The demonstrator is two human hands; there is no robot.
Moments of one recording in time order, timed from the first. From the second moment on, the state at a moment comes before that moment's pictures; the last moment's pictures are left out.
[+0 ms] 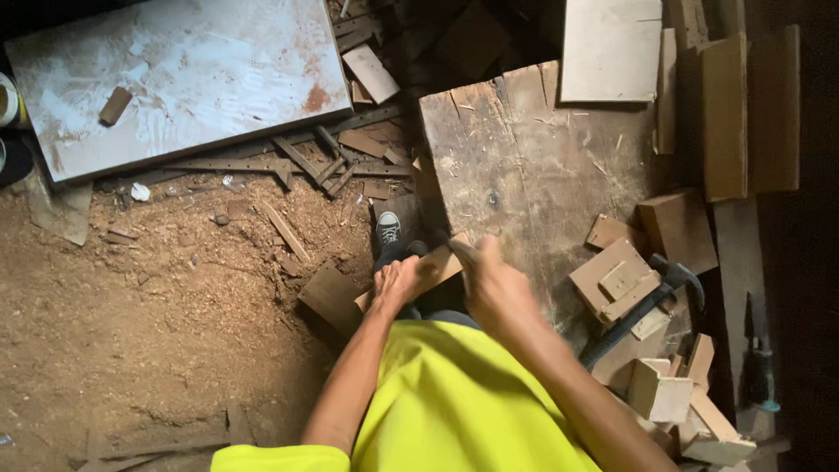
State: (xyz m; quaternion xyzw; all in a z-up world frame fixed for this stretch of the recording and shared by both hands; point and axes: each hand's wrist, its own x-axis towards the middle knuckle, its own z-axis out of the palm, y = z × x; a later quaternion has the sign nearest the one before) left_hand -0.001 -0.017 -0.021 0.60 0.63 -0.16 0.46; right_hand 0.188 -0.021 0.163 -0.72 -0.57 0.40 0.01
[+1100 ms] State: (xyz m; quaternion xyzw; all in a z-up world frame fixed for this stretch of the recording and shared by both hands) left_hand -0.004 -0.010 -0.037 0.65 0.64 -0.11 0.39; right_hand 0.223 -0.061 0.302 -0.73 -0.49 0.48 -0.04
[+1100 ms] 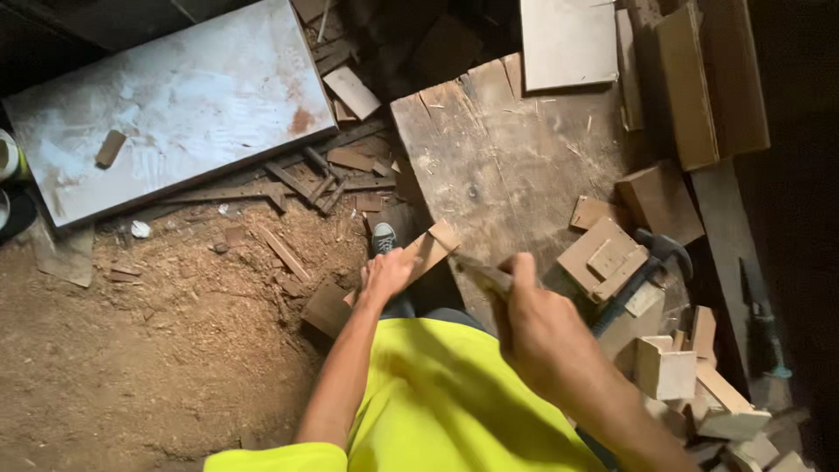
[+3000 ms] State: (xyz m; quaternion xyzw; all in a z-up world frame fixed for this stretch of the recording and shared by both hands) left_hand 0.004 -0.002 -0.007 0.63 0.63 -0.15 0.42; right_hand 0.217 -0.025 0.228 -0.76 -0.52 0.40 -0.02
